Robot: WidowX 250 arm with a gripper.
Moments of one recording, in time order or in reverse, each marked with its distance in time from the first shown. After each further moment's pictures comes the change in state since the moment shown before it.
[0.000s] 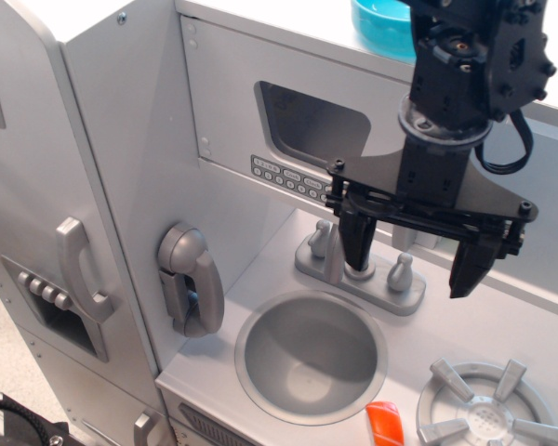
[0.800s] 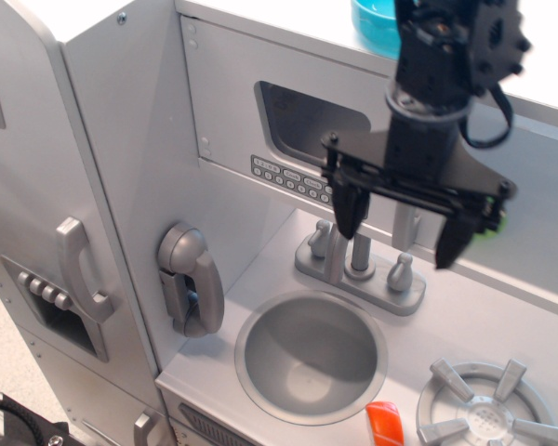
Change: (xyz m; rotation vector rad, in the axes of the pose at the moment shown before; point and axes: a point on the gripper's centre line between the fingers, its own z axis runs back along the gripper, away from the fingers) arm 0.029 0.020 -0.007 0.005 -0.027 -0.069
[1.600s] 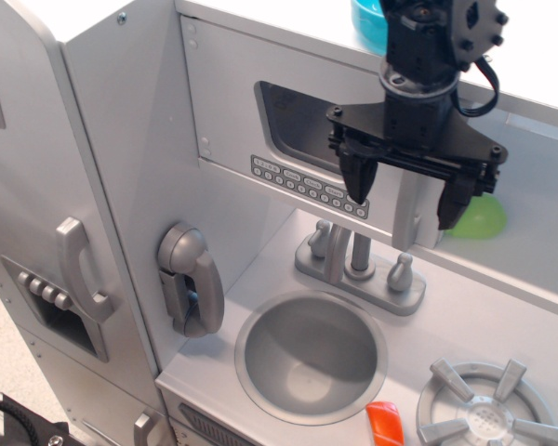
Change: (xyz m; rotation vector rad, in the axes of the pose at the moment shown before) arm 0.027 -0.010 -0.002 -0.040 -0.128 -0.052
